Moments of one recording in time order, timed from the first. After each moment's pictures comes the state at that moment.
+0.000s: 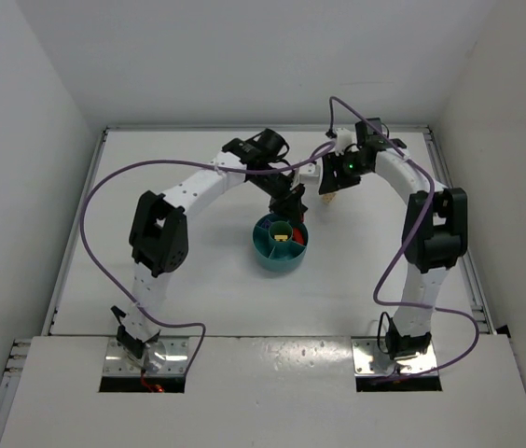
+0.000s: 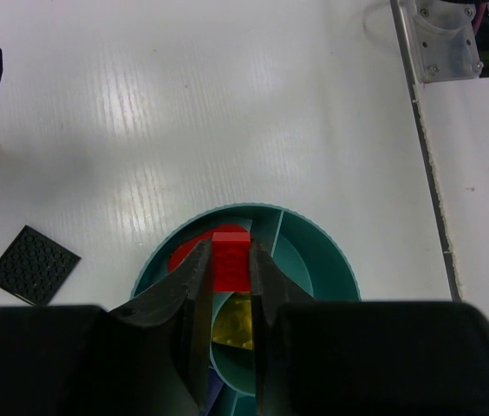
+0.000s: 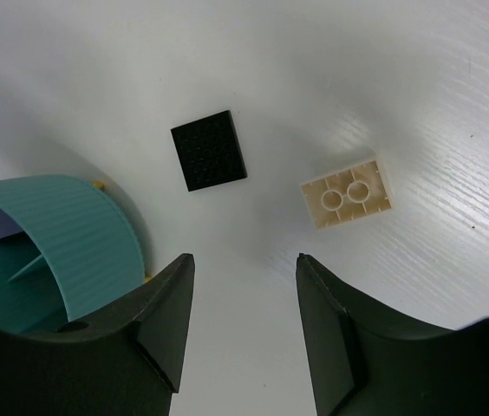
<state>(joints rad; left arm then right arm) -0.61 2.13 1.96 -0.94 0.93 0.77 0.12 1.99 1.55 -0.63 -0.49 -0.19</state>
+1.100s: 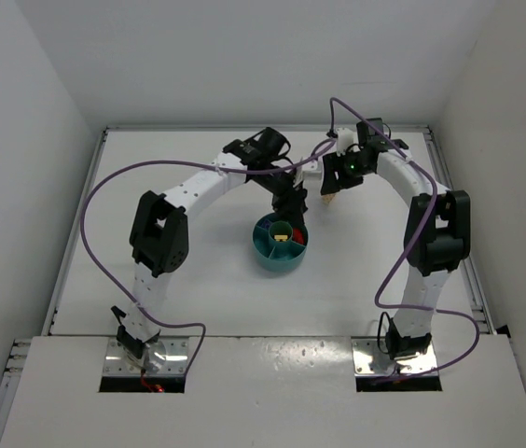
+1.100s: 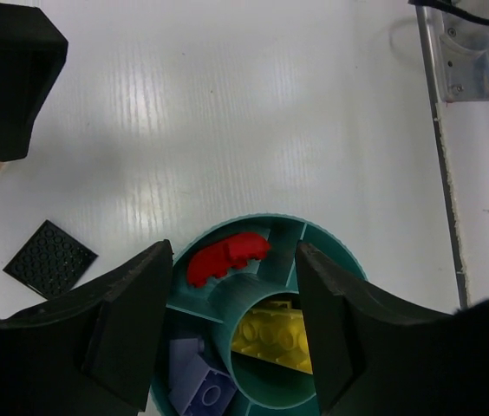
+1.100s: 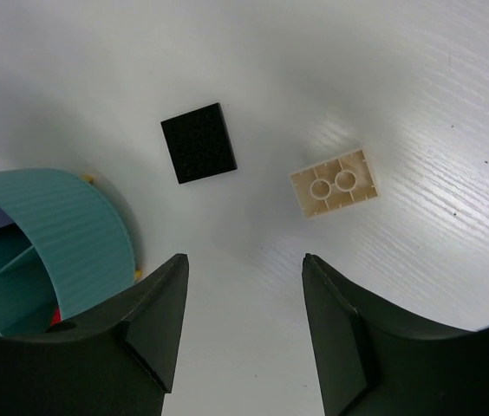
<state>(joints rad) -0.62 2.13 1.95 -0.86 0.89 0.69 0.12 1.95 1.53 -0.63 -0.46 -0.21</state>
